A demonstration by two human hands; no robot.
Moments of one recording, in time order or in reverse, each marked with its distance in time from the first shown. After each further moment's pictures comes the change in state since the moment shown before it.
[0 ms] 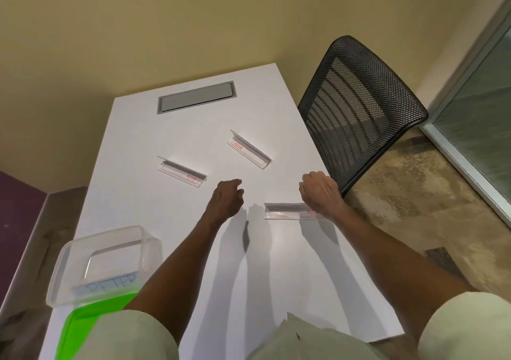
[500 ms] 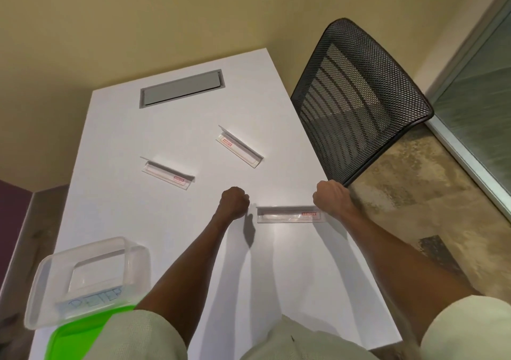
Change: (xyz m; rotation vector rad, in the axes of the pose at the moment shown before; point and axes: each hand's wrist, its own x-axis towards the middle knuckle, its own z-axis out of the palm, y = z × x) left_hand 0.037 0.031 0.033 0.046 -0.311 -0.144; right_hand 0.014 0.050 0.031 0.085 -0.346 0.304
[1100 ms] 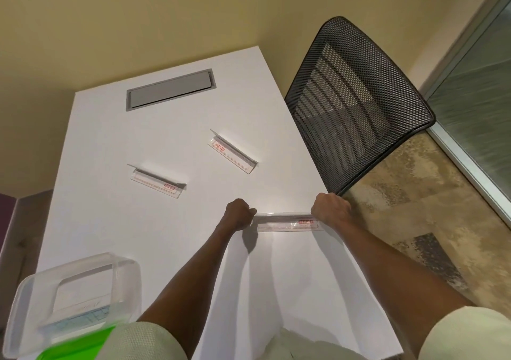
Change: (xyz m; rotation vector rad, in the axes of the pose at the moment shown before) left_hand 0.021 0.017 0.012 -0.112 -0.135 -0.046; right_hand 0.015 0.000 0.014 -0.032 -0.115 0.163
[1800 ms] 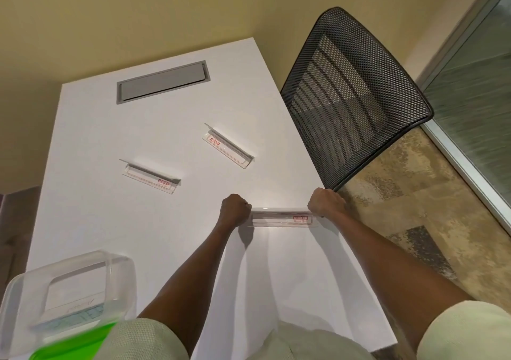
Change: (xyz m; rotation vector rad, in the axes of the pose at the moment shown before) left_hand 0.005 -0.001 0.009 -0.061 0.123 0.008; right_hand -0.001 -0.004 -0.004 0.106 -0.095 0.093
